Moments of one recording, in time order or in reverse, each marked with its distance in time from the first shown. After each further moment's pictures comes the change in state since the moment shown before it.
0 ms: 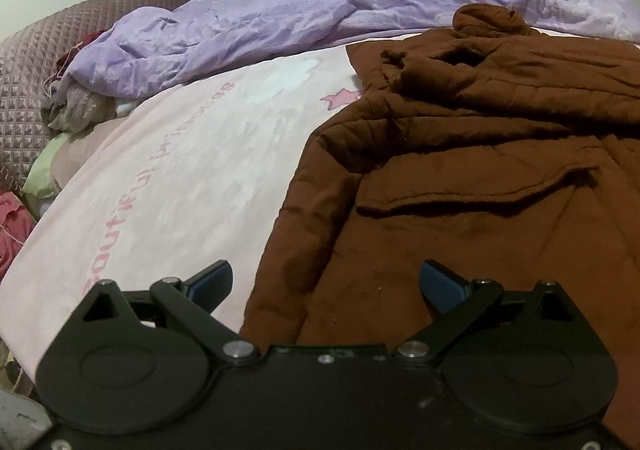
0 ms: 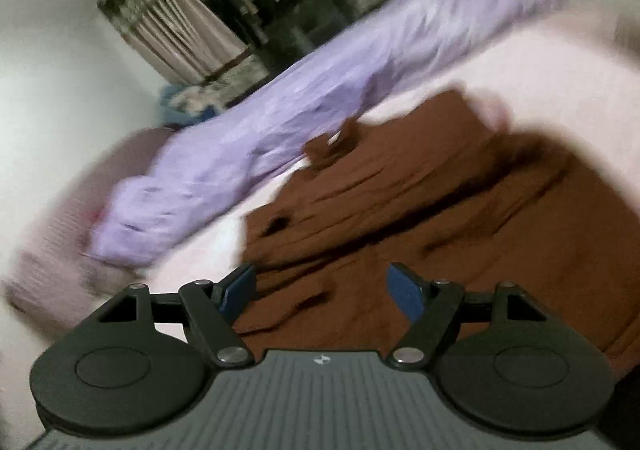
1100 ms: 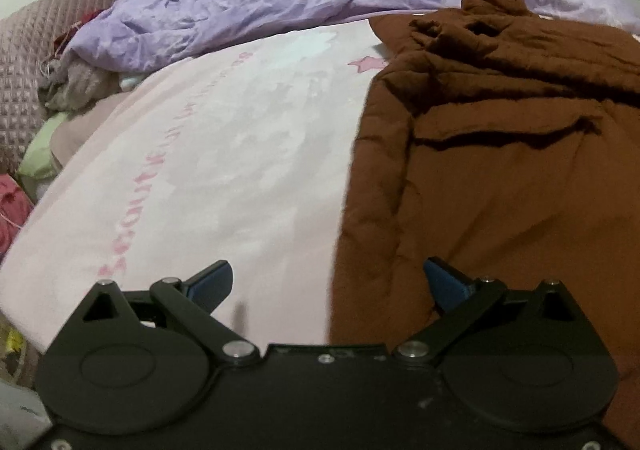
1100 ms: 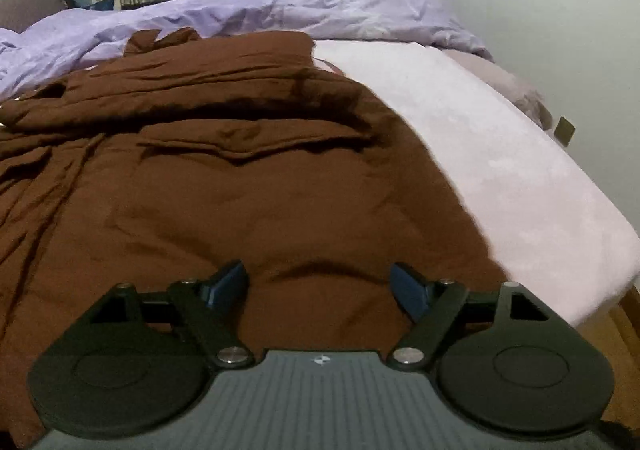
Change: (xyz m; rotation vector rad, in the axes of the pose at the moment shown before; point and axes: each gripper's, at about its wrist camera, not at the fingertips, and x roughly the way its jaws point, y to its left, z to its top) left arm -0.016 0.057 -0.037 0.024 0.040 -0.039; right arm 0.043 -0.115 -0.038 -0.478 0.023 -0.619
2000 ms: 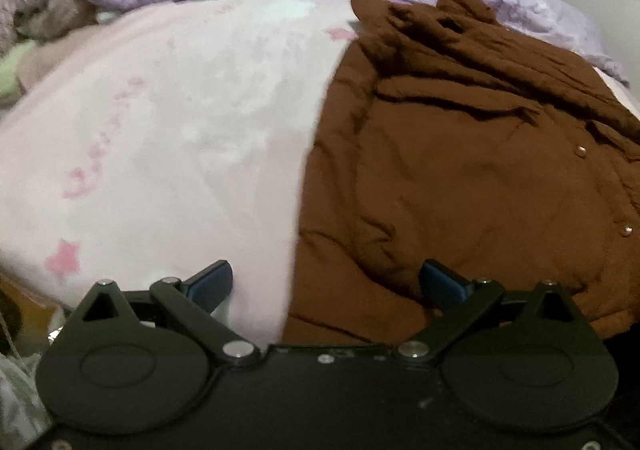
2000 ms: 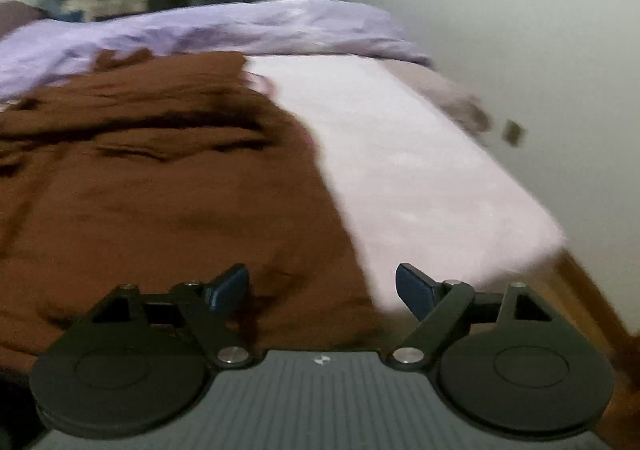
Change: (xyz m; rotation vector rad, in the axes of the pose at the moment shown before) left arm -0.026 0.018 -0.035 -0.159 0.079 -0.241; right arm -0.049 -0.058 -0.028 0.033 -0.035 -0.118
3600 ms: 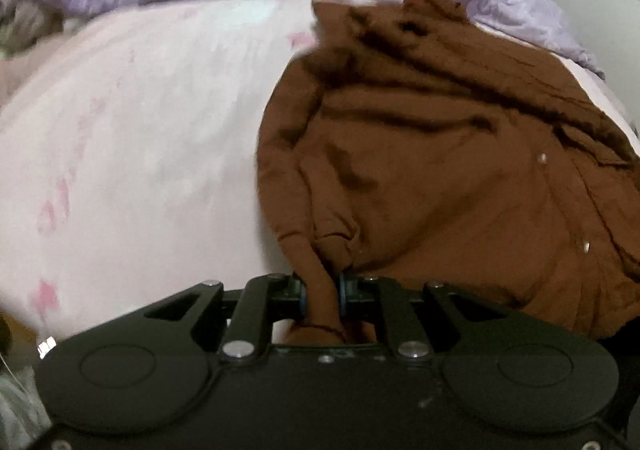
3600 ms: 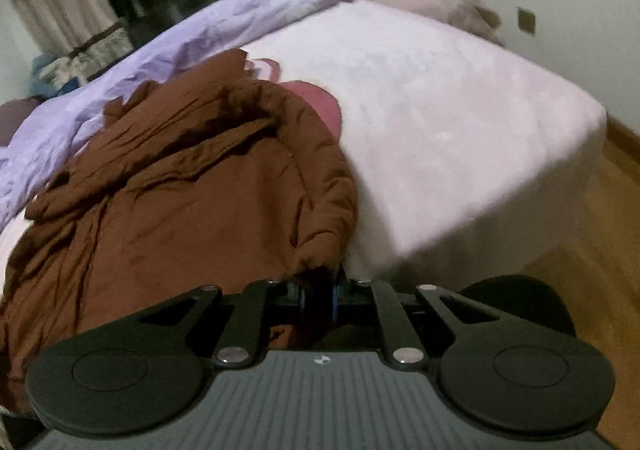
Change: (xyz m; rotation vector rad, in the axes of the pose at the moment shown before) left arm -0.015 -0.019 0.038 0.046 0.010 -0.058; right arm -0.001 -0.018 0.001 0.363 0.135 0.244
